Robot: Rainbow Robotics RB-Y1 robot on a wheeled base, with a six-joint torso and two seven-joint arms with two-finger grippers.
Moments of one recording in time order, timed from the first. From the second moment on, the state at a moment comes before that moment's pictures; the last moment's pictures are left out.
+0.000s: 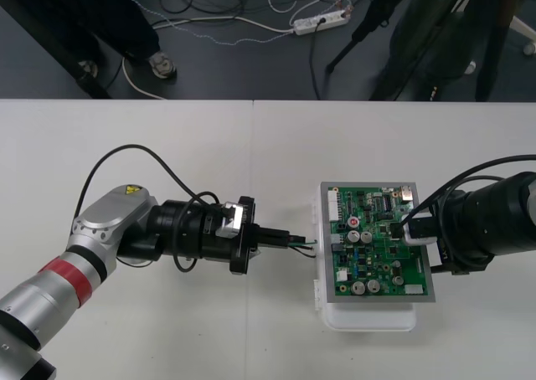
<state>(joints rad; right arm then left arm) -0.15 -0.79 0.15 -2.06 2.25 -1.51 -0.42 -0.51 0.38 -0.53 -0.96 -0.91 -1.33 -0.62</state>
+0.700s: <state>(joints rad) -0.07 -0.77 0.15 -2.09 2.32 -1.48 -0.42 -0.41 0.38 -0.53 -1.14 -0.98 -1.21 -0.51</state>
